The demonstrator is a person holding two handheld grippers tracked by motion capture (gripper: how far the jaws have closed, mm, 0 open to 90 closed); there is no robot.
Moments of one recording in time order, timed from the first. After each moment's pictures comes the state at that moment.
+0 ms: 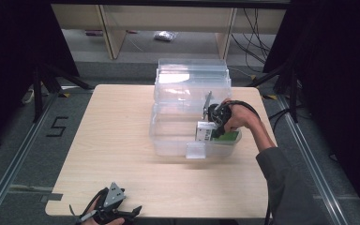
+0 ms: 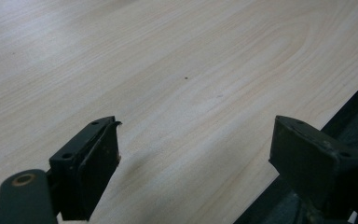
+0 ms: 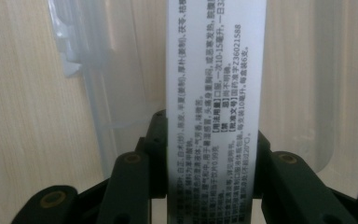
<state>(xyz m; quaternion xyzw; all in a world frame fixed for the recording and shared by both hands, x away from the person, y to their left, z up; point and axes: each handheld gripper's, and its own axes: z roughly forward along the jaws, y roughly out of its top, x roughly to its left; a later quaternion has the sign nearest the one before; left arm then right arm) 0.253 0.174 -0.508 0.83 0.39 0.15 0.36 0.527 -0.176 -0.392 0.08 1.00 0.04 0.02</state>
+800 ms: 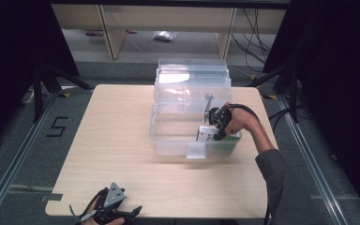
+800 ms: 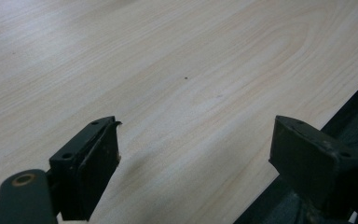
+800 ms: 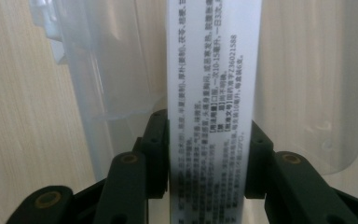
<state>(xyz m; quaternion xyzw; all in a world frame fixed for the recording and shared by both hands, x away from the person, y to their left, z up) 0.254 0.175 -0.507 0.84 0.39 0.15 0.36 0.528 -0.181 -0.407 0.09 1.00 0.02 0.00</state>
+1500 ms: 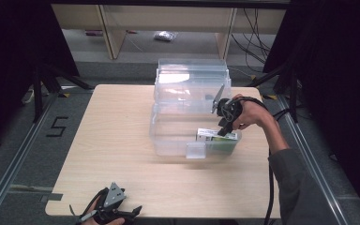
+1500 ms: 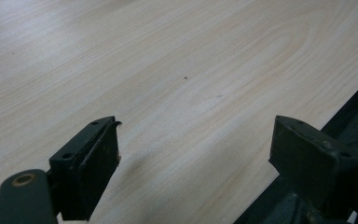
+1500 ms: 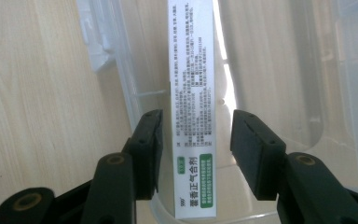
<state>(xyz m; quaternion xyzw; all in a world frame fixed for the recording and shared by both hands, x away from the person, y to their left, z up) 0.253 0.175 -0.508 0.84 0.39 0.15 0.36 0.519 -0.201 -0.362 0.09 0.99 0.09 0.03</state>
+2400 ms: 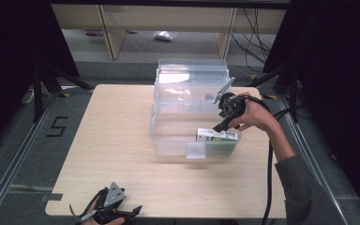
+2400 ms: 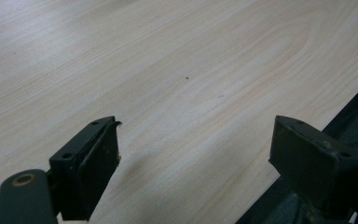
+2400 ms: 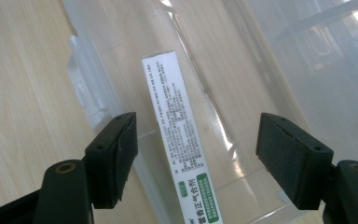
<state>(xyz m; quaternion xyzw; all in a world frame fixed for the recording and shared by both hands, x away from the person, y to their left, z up) 0.254 0.174 -0.508 0.83 0.39 0.15 0.36 0.505 -0.204 -0.345 0.22 0.96 0.18 0.06</state>
